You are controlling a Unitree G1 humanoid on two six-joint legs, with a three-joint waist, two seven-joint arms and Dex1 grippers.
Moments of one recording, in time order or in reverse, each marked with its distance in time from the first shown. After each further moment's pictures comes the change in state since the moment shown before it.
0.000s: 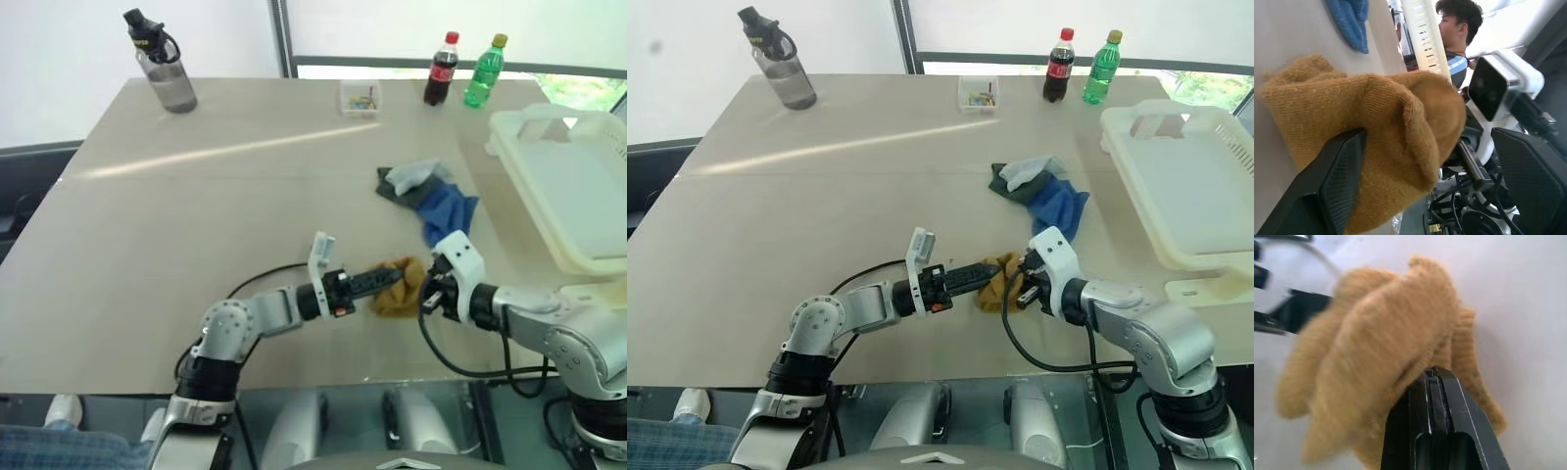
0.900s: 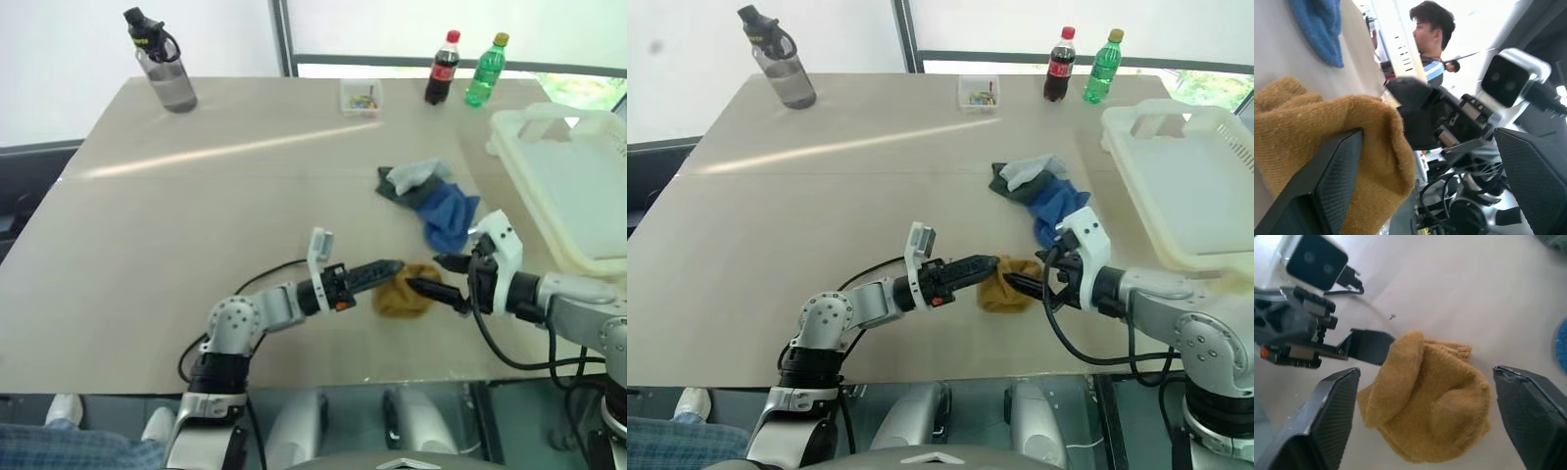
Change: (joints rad) left arm -0.012 -0.086 0.084 0.039 0.112 0.045 -0.192; right arm -0.030 -0.056 -0.230 -0.044 0.272 0.105 0.017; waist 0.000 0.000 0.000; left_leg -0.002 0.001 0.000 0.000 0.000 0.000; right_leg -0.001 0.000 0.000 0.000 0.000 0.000
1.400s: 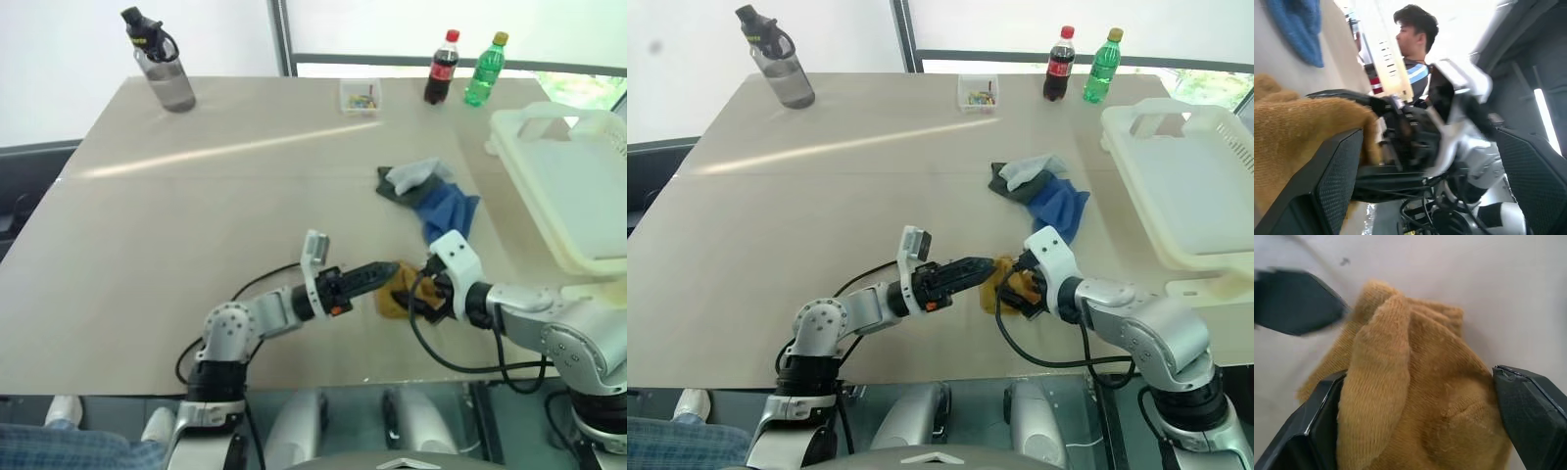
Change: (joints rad) left arm 0.053 0.009 0.038 -0.067 -0.036 0.024 -0.066; right arm 0.002 0.031 0.319 0.053 -0.262 -0.093 -0.163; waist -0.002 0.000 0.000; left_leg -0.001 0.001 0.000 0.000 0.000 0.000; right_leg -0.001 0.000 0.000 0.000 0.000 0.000
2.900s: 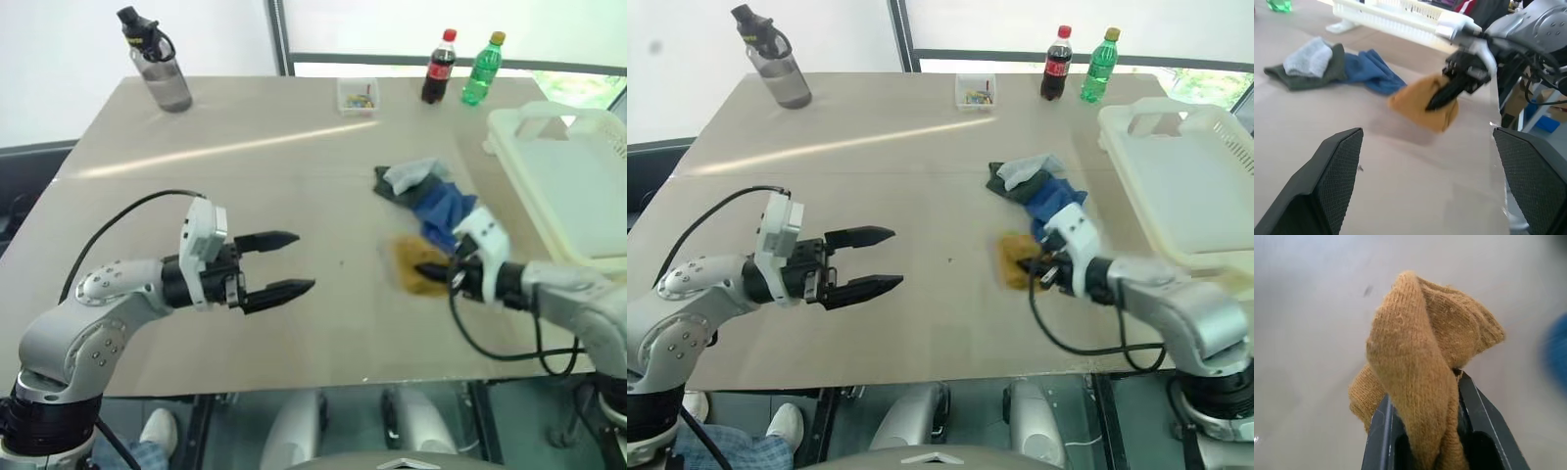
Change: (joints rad) left arm 0.140 0.630 0.150 -0.442 0.411 -0.503 -0.389; right arm -0.058 -0.119 -0.221 0.065 0.048 -0.120 0.355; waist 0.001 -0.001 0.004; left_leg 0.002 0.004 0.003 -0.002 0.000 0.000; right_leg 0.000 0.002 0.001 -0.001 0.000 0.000
